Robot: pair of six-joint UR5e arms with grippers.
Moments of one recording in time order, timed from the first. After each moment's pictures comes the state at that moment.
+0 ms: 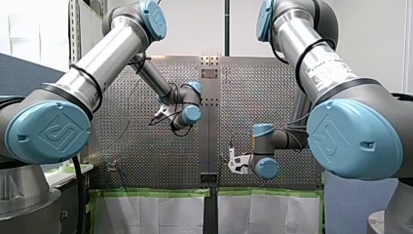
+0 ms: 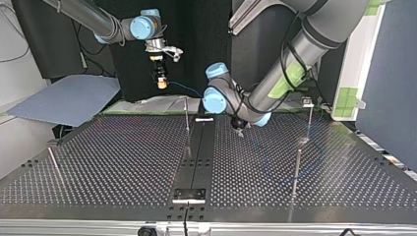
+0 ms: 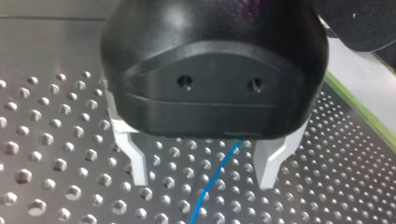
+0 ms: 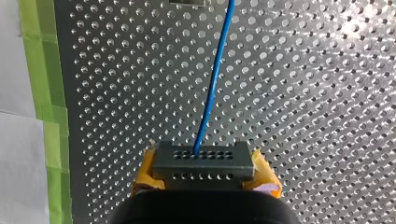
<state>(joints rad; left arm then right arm) -0.46 -2.28 -1.38 -2.91 -2.39 -1.04 2.09 -0.81 1.98 -1.07 1.62 1.51</state>
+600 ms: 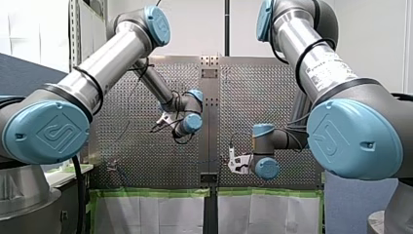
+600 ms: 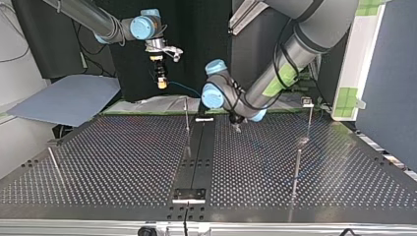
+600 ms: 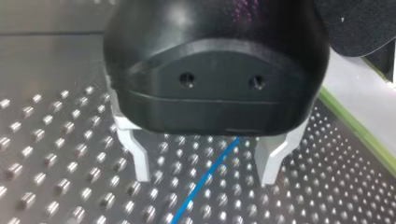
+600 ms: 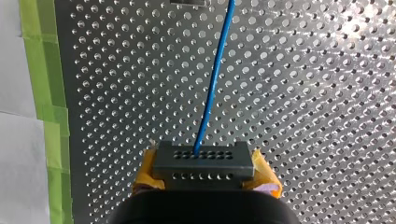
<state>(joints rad) -0.48 -2.34 -1.40 -2.87 -2.38 -1.03 2.09 -0.81 1.98 -1.07 1.62 1.52</state>
